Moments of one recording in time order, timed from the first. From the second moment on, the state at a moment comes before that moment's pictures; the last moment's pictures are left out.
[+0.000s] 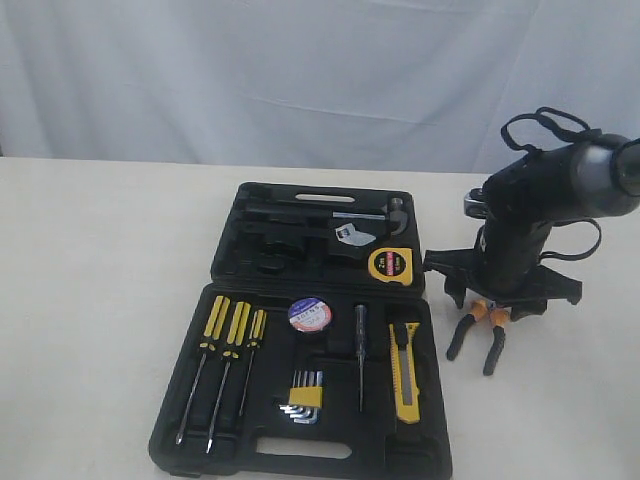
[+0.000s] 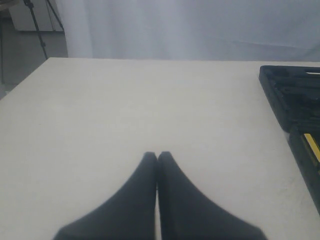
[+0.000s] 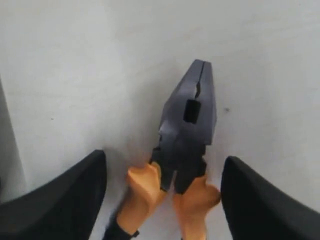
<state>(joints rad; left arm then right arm) 0.07 0.00 0.00 0.00 0.35 0.01 -0.13 2.08 -1.27 -0.36 0.63 0.84</state>
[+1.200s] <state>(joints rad) 0.07 0.00 0.00 0.00 0.35 0.01 -0.13 2.07 -1.25 -0.39 0.71 0.77</state>
